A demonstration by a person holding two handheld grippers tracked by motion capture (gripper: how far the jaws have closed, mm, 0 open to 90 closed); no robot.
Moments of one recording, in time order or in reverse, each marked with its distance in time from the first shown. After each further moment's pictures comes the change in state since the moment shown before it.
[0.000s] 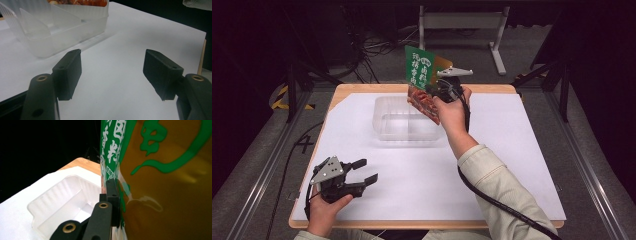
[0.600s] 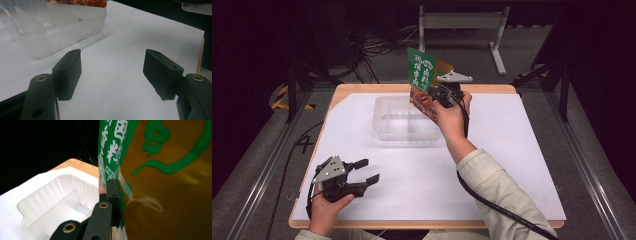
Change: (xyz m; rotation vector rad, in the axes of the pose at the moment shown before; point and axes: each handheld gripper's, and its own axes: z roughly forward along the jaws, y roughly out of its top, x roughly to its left) left arm 0.000 0.000 0.004 0.009 -0.013 0.000; right arm 0.006 -0.010 -0.005 -0.024 -0.069 -0.025
